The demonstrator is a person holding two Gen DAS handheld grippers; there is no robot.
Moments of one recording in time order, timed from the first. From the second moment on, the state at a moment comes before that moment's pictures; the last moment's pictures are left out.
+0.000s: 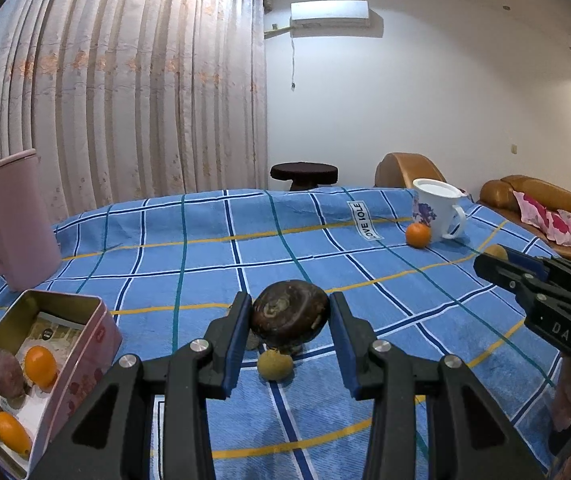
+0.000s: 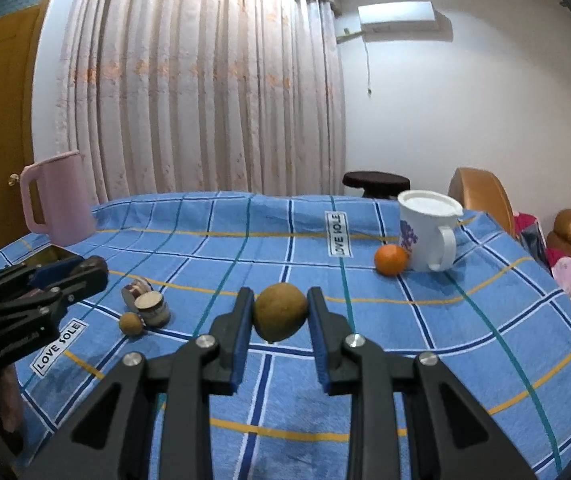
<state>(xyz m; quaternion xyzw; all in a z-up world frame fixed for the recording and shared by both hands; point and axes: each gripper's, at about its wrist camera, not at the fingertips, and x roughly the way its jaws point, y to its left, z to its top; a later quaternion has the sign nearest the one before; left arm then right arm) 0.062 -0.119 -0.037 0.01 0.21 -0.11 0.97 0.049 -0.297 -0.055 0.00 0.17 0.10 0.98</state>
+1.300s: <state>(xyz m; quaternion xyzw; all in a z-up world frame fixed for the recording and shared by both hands) 0.045 0.064 -0.023 -0.03 0.23 0.09 0.97 0.088 -0.075 -0.015 -0.04 0.19 0.33 0.92</state>
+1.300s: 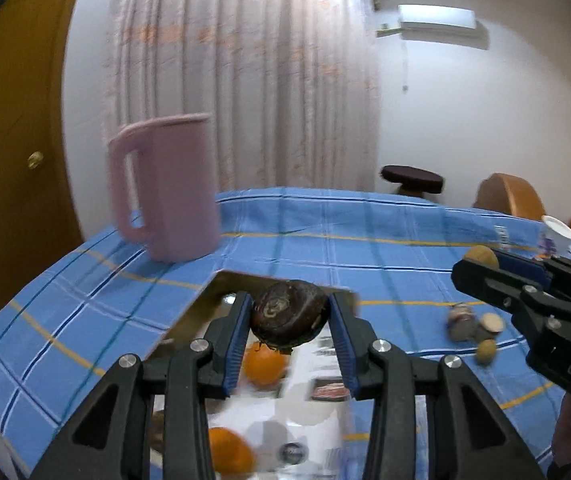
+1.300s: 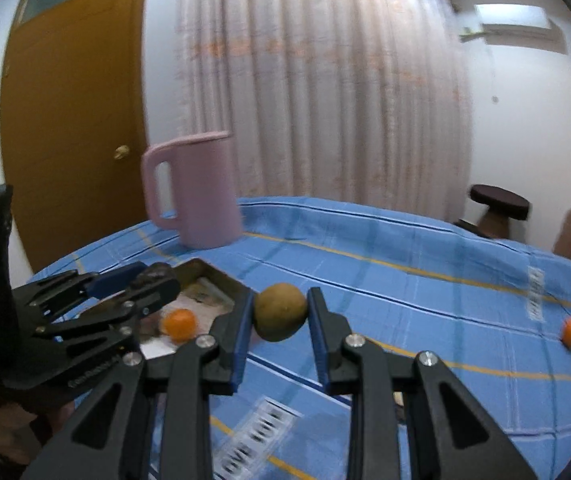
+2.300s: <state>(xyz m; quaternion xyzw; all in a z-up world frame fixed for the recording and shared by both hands) 0.028 0.122 -0.039 -0.07 0.25 0.16 0.95 0.088 0.008 -0.054 -0.06 0.27 0.43 0.86</state>
